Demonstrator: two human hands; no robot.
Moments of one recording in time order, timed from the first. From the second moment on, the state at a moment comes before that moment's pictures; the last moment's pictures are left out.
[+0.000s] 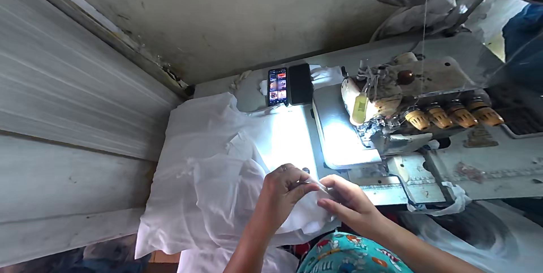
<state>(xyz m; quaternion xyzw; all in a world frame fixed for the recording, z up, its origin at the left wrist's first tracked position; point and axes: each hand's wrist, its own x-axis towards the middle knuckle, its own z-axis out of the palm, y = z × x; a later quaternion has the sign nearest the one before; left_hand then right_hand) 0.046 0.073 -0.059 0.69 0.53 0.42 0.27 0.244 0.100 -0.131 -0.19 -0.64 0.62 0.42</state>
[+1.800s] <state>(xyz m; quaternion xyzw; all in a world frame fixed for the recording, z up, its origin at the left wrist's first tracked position) -0.032 0.283 -0.110 0.65 0.72 0.00 0.25 0.245 0.120 -0.220 -0.31 -0.77 0.47 0.29</state>
